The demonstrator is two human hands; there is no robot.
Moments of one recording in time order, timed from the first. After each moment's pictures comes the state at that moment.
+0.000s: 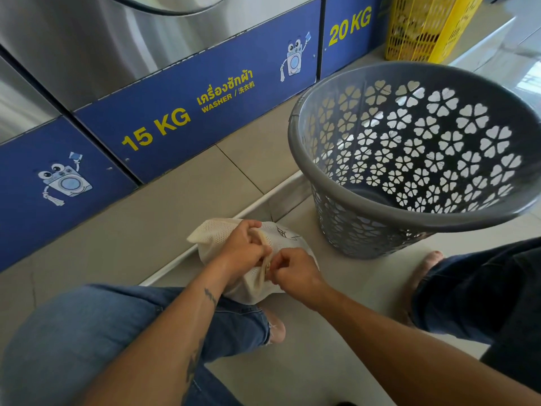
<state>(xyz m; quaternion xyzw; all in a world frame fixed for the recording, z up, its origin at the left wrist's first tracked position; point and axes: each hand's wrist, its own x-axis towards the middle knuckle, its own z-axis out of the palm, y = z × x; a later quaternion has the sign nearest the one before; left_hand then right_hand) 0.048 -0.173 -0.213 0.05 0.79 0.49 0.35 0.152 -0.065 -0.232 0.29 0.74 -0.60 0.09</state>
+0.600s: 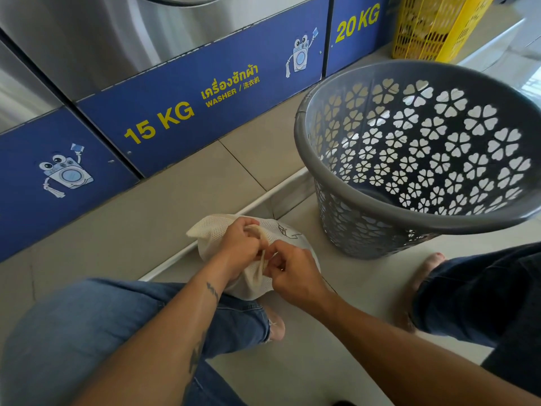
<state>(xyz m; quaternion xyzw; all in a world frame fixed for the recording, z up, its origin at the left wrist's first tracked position) 0.043 -0.173 -0.220 -0.01 0.79 0.53 0.31 0.155 -0.074 -0.242 0.16 0.85 -0.50 -0.02</state>
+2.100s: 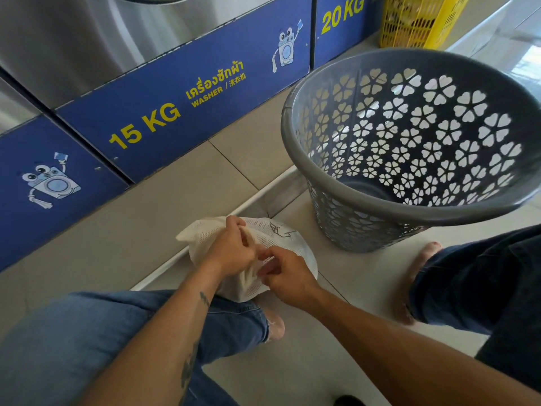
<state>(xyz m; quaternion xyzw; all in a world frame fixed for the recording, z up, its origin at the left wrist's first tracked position) 0.038 -0.180 -0.216 0.18 0.90 0.30 0.25 0.153 -0.071 -0.258 0.21 0.78 -0.58 0.08</state>
